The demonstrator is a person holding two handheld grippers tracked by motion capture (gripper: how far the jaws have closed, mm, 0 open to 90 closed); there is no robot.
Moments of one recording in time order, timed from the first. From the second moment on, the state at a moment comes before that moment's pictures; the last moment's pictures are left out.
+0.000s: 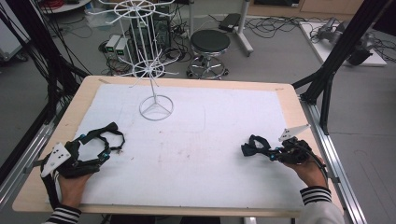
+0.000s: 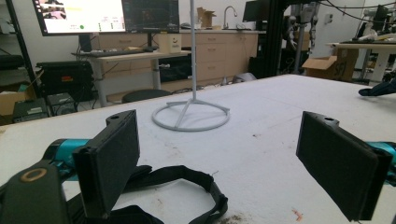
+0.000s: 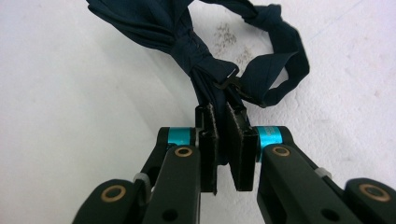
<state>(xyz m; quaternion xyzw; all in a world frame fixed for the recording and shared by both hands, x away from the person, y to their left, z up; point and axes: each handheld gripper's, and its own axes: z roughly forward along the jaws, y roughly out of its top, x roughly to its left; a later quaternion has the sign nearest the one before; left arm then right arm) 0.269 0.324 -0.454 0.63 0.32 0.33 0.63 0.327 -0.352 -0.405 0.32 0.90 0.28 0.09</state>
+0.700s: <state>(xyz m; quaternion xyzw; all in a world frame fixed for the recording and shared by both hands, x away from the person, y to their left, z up) 0.271 0.317 -0.418 0.64 0.28 0.32 0.63 0.317 -0.334 -0.384 0.30 0.85 0.42 0.07</state>
